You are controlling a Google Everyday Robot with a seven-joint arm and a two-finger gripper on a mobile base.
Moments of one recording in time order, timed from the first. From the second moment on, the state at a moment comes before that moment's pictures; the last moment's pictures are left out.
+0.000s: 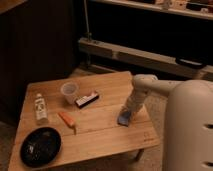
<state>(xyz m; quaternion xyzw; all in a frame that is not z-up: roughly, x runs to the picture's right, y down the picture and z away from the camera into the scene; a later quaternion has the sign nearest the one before) 0.127 0.141 0.875 -0.30 0.28 0.79 0.46</state>
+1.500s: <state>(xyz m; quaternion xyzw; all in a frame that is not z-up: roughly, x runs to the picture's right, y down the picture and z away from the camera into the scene) -0.109 0.144 0.850 -0.39 0.23 0.62 0.64</state>
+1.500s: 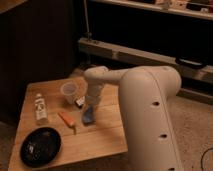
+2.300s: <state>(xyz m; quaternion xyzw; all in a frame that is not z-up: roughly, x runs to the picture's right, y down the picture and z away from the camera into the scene) -0.050 0.230 0.801 -0.42 0.24 0.66 0.58</state>
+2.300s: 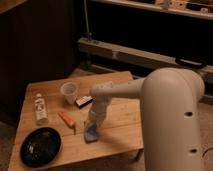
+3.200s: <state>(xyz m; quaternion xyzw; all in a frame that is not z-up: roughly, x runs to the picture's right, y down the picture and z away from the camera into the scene) 0.094 0.225 0.803 -0.36 0.25 0.78 0.45</state>
